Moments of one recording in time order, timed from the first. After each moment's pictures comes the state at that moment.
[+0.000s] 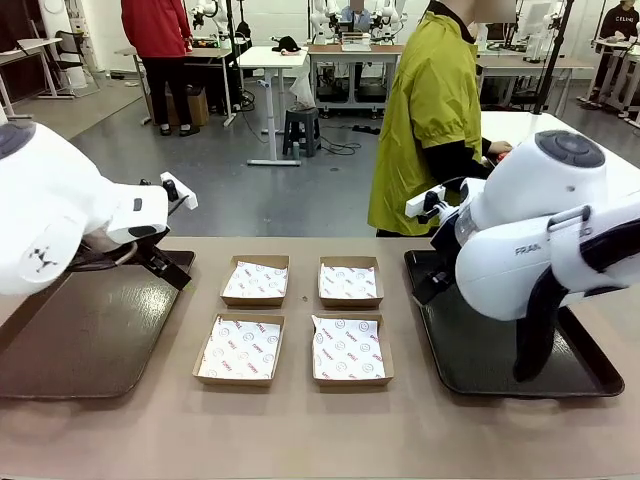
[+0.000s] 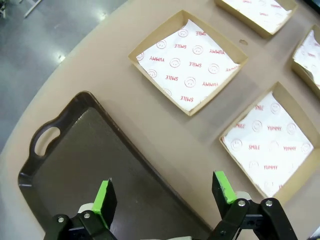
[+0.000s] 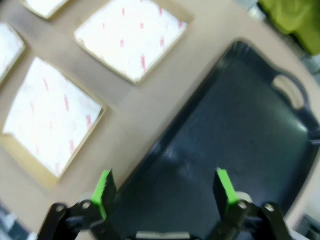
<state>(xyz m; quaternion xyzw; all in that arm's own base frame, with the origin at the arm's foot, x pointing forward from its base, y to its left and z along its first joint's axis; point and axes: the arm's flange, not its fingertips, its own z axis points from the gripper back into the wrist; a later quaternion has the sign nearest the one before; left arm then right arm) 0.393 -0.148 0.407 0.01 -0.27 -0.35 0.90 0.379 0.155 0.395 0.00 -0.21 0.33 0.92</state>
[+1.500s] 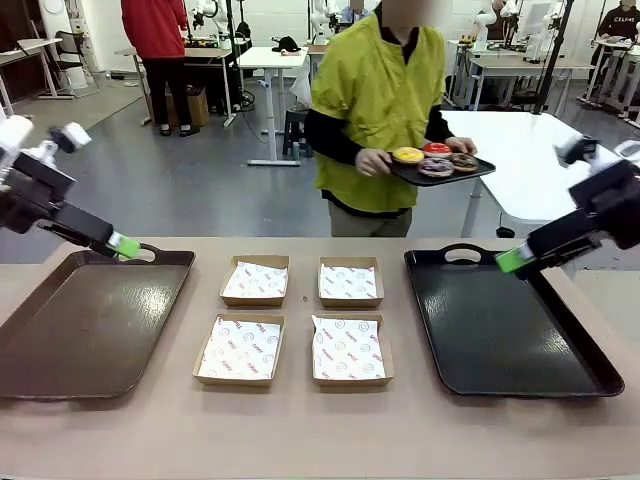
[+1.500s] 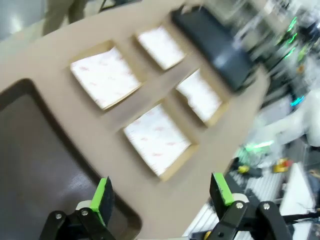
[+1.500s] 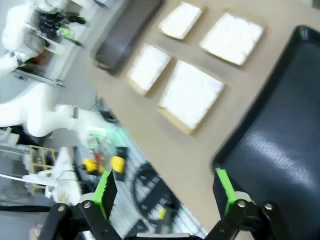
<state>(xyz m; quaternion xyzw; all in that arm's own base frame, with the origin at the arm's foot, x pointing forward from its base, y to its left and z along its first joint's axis) 0.359 -0.035 0.469 -0.36 -0.24 -0.27 0.86 0.316 0.005 0.474 0.42 -0.16 0.25 0.86</state>
